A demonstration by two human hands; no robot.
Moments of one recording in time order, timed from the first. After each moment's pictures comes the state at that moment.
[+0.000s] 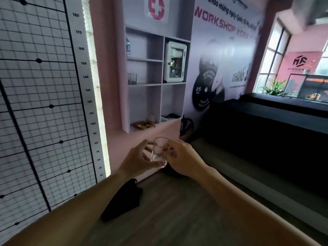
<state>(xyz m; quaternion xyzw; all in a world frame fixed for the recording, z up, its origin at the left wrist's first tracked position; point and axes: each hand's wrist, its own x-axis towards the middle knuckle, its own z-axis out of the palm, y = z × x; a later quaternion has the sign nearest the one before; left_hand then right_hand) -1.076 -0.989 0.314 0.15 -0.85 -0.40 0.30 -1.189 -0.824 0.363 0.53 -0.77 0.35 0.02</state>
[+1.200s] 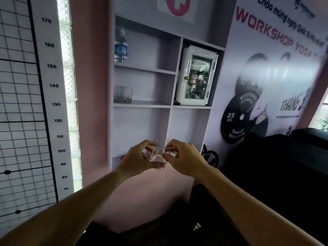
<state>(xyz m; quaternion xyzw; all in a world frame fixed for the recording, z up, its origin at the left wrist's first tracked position) -1.513 -1.272 0.341 0.24 -0.82 -0.36 0.38 -1.663 -1.138 0.395 0.63 -0.71 0.33 0.01</state>
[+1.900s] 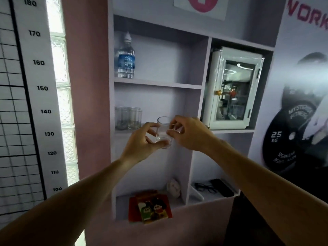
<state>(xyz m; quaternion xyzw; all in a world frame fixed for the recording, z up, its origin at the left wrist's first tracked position) -1.619 -1.516 0.436 0.27 -0.78 -0.26 0.49 -1.792 -1.417 0.506 0.72 -0.62 0.31 0.09</state>
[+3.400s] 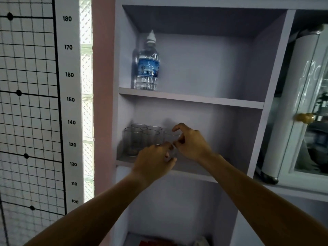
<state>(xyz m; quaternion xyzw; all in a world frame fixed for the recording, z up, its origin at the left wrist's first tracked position) -1.693 -1.678 0.431 0.48 -0.74 0.21 0.42 -1.850 -1.686 0.502 0.80 -0.47 0.36 -0.01</state>
